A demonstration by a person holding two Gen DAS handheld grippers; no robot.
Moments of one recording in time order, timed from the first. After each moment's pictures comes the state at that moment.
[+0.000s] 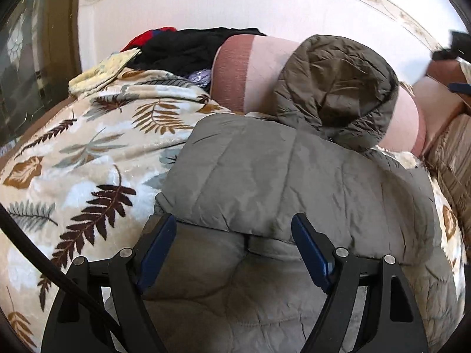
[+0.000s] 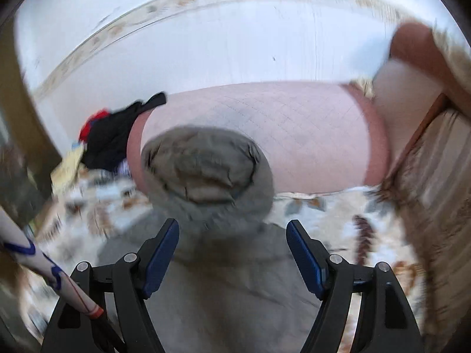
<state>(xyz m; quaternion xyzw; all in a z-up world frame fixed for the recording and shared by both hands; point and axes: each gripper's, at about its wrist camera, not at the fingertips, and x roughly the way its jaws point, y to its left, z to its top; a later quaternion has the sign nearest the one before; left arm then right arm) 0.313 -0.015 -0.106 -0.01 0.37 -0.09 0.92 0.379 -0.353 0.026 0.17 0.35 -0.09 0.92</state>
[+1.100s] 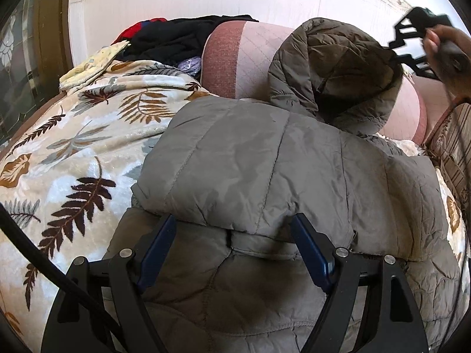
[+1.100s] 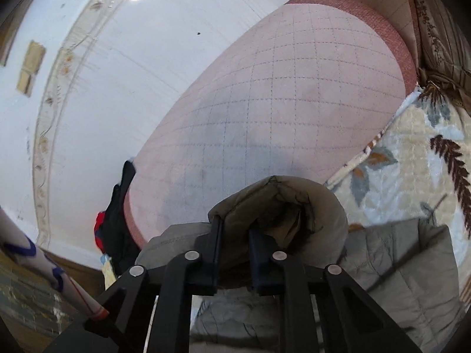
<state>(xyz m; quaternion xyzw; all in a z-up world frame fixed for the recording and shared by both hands) 0.321 -0.031 -0.126 0.01 0.39 -0.10 0.91 0.483 -0.402 -0.046 0.46 0.30 -0.12 0.83</state>
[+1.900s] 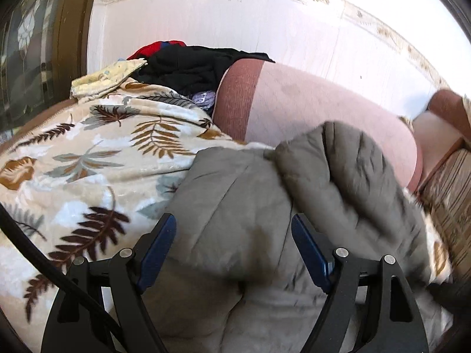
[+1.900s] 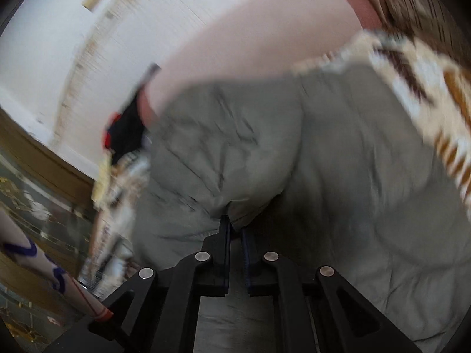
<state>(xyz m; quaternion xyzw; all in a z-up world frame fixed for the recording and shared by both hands) 0.339 -0.006 -0.092 -0.07 0.33 -0.10 0.94 0.259 -0.270 -0.172 0.38 0.36 -0.05 0.85</state>
